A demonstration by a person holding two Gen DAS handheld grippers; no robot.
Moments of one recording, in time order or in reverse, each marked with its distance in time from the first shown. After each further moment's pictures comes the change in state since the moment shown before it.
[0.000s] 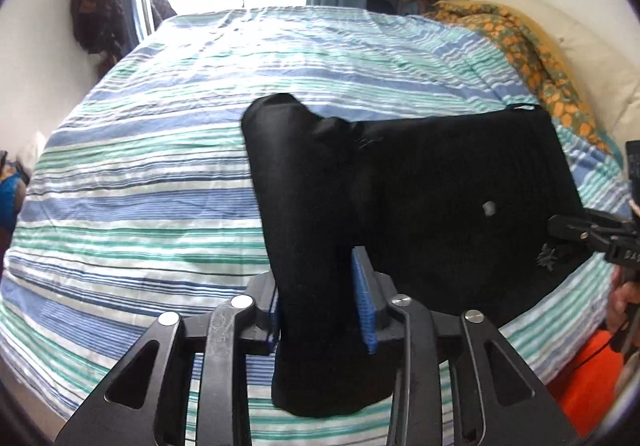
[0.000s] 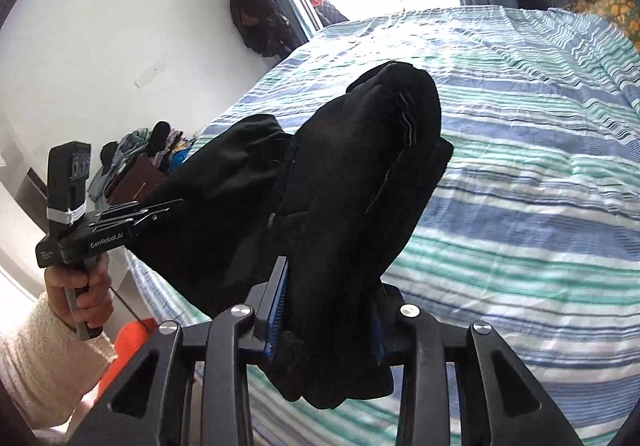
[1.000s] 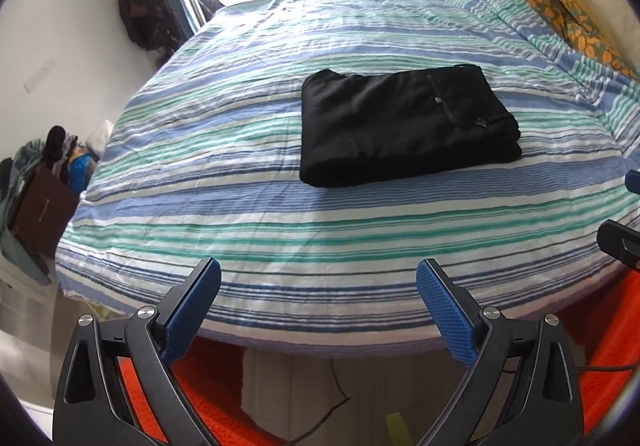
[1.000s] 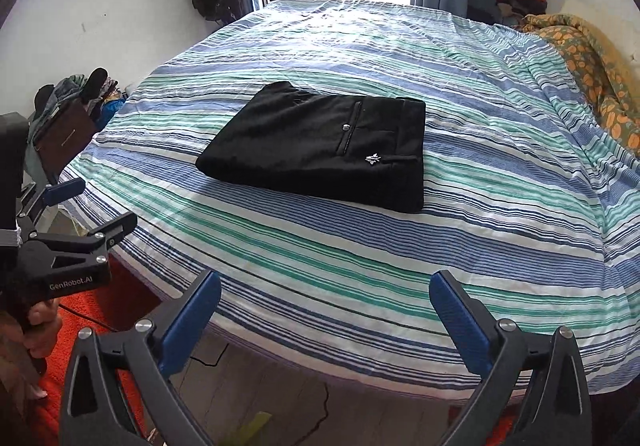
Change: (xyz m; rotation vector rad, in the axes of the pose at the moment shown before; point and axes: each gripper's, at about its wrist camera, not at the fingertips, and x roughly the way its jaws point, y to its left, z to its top) left arm -0.095 -0.066 -0.143 0.029 0.061 0.225; right arm -0.074 0.113 -0.134 -0.100 0.050 -0.310
